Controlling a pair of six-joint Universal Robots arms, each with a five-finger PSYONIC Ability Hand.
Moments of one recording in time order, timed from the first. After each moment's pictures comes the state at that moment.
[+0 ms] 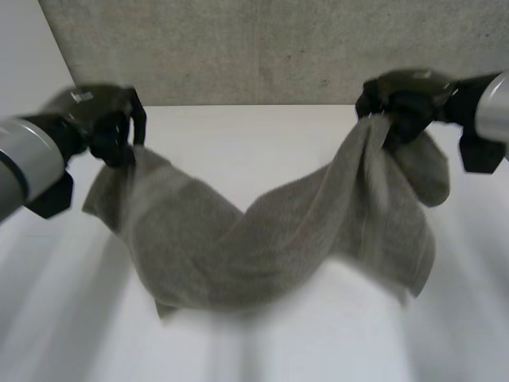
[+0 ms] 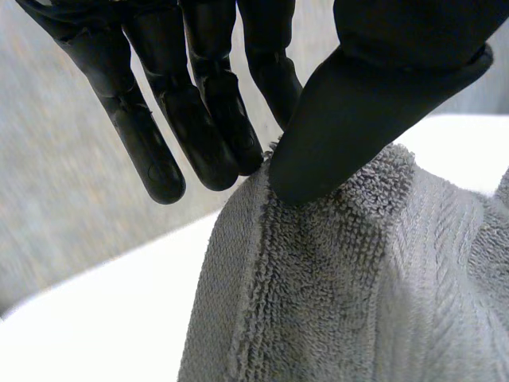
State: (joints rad) left arm 4.41 -1.69 -1.36 2.82 -1.42 3.23; right arm 1.73 -1.09 0.80 0.74 0.95 2.85; left_hand 1.18 1.22 1.22 1.22 1.02; right_hand 1.33 1.33 1.32 1.33 1.16
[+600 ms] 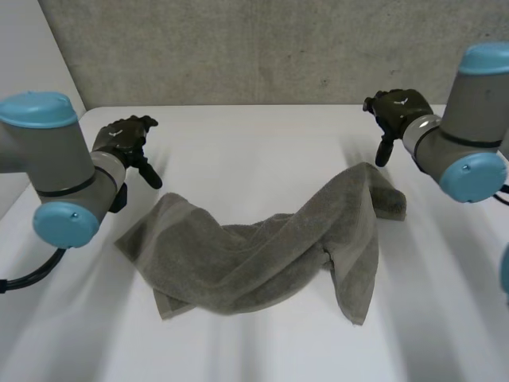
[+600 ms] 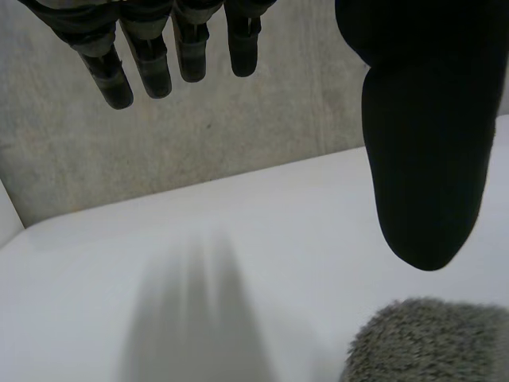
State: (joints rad) left arm 4.41 -2.23 -1.13 3.16 -1.60 3.08; right arm 1.85 -0.68 0.57 0.32 1.48 2.77; left_hand 0.18 0.18 0.18 0.18 0.04; right_hand 0.24 0.25 0.24 0.26 0.06
